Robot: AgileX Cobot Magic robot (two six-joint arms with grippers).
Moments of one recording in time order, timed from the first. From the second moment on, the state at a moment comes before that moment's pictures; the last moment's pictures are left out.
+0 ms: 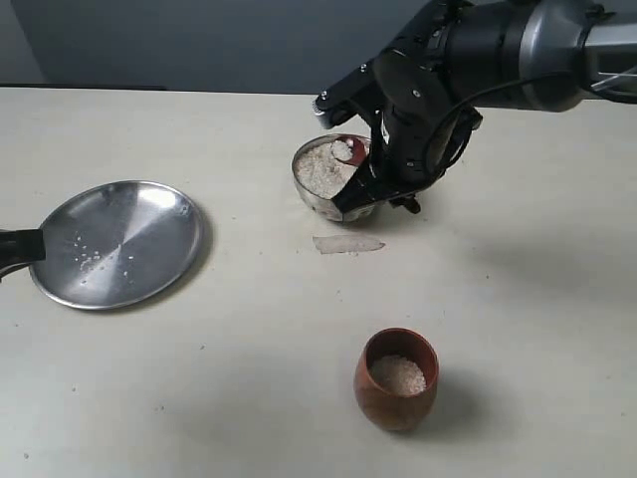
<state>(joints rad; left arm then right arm) 0.04 0.86 -0.45 -0.47 0.47 0.16 0.63 1.90 -1.36 -0.38 0.85 0.21</state>
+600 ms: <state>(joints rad) 0.04 0.86 -0.45 -0.47 0.47 0.16 0.63 1.89 -1.36 -0.38 0.87 0.22</state>
